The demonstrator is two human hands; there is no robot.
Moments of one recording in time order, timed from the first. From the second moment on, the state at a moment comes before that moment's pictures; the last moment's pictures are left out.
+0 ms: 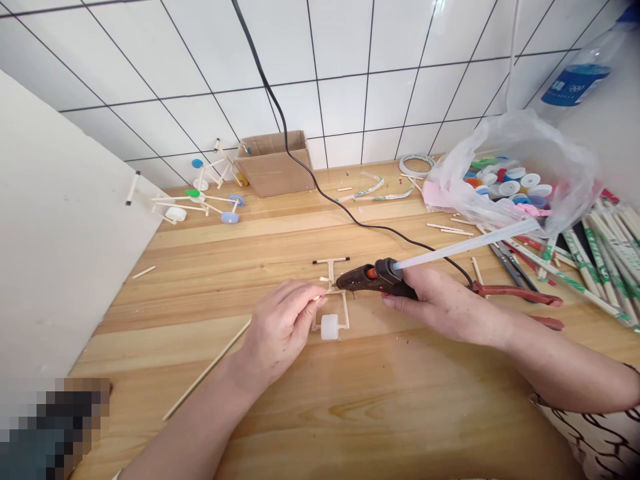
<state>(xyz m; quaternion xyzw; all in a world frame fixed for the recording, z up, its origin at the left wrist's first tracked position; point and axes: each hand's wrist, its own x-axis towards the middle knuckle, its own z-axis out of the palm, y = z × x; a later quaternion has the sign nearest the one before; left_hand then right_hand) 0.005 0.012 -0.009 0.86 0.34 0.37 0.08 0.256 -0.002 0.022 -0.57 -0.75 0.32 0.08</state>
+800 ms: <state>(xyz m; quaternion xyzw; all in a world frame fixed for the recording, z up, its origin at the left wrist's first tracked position) 0.007 0.012 -0.008 0.86 0.34 0.37 0.09 0.252 -0.005 0.031 -0.57 -0.75 0.33 0.06</state>
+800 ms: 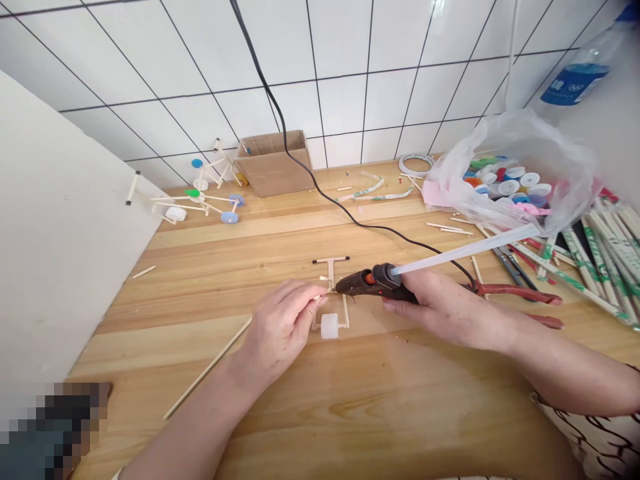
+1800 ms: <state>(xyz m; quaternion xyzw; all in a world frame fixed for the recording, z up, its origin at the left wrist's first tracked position) 0.008 0.012 -0.006 0.86 0.34 0.37 0.08 0.254 -0.001 0.035 -0.56 -0.73 0.37 0.12</state>
